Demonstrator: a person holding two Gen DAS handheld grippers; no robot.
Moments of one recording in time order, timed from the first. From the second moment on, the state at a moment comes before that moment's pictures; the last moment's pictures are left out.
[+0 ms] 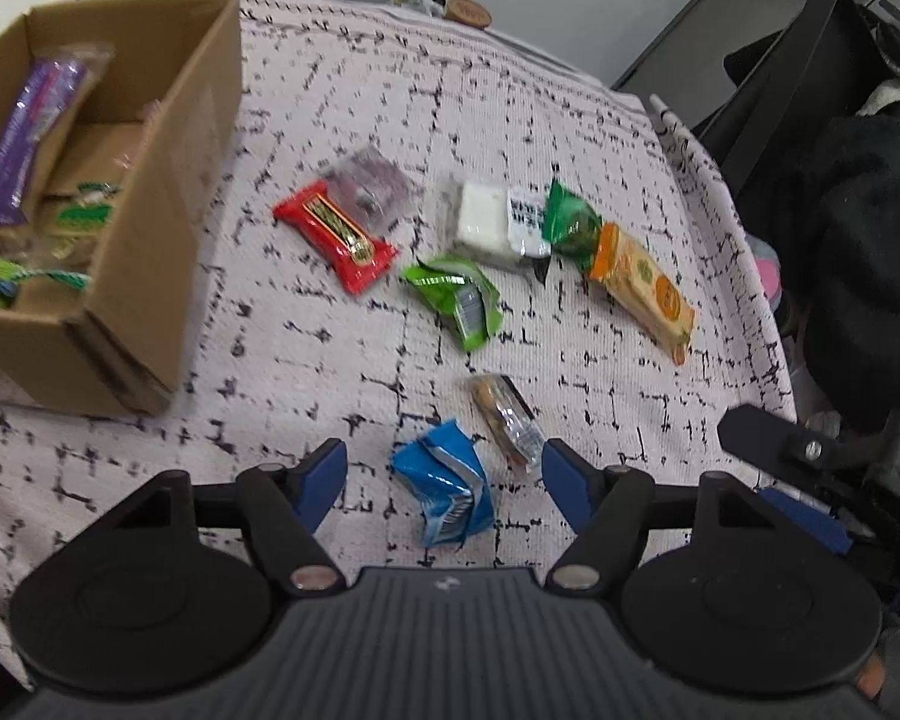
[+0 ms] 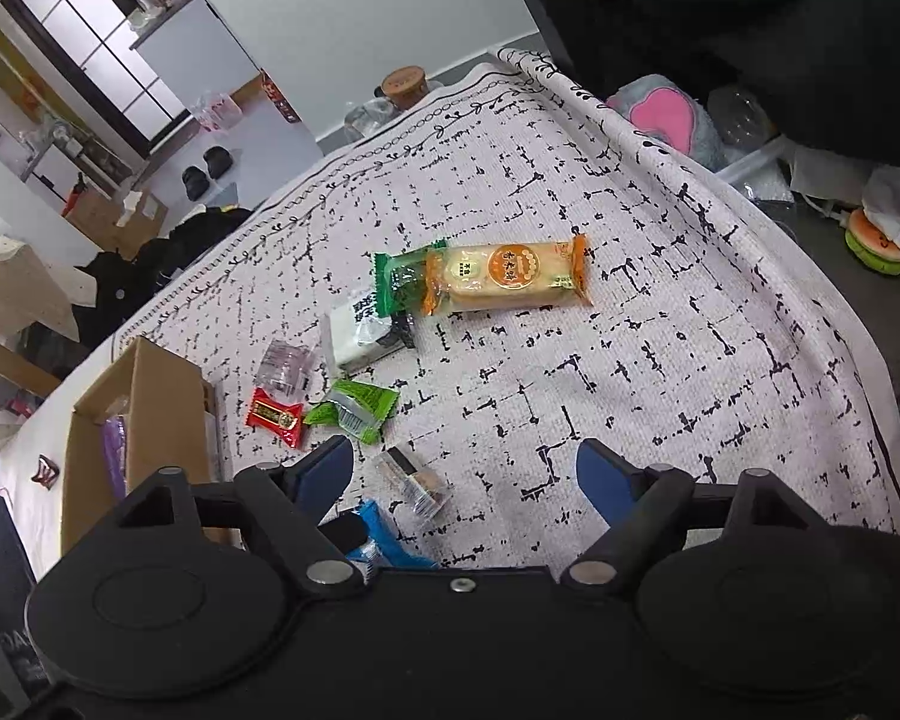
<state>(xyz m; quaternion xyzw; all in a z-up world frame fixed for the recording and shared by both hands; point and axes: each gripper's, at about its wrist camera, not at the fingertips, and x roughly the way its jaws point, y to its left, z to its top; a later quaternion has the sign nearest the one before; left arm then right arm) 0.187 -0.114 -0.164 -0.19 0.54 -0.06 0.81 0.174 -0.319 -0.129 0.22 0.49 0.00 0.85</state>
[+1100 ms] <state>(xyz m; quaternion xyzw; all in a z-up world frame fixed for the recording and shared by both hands) 0.195 -0.106 -0.189 -0.22 0.52 0.00 0.82 0.205 -0.277 -0.173 0.19 0.53 0.02 0.82</state>
